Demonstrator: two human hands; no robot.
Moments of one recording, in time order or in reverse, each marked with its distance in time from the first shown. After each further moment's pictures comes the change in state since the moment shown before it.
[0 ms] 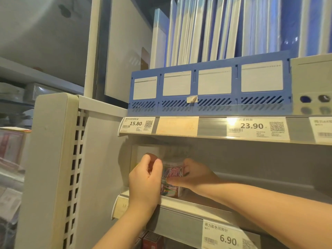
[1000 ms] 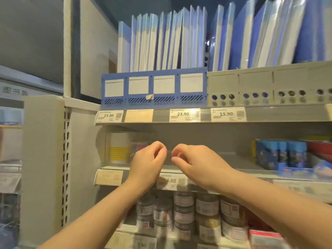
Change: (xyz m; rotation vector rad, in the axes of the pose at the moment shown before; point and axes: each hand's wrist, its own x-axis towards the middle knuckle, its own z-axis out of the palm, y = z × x) left_hand -0.062 0.096 -0.006 0.115 -0.466 0.153; right_hand -0.189 -0.054 -0.066 -0.497 0.190 -0.106
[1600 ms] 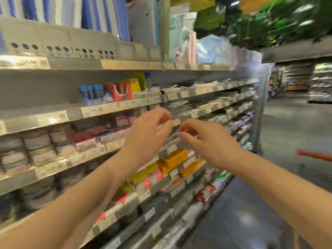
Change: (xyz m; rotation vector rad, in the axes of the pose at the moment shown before) left_hand -0.240 0.323 0.011 -0.632 -0.536 0.580; right_hand -0.417 -0.105 -0.174 -0.342 0.195 0.835
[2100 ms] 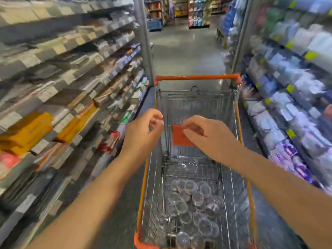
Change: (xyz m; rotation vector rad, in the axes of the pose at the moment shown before) left_hand -0.057 0.271 0.363 -0.544 -0.516 -0.087; right_hand -0.327 0.272 -0.136 0.004 0.077 0.774
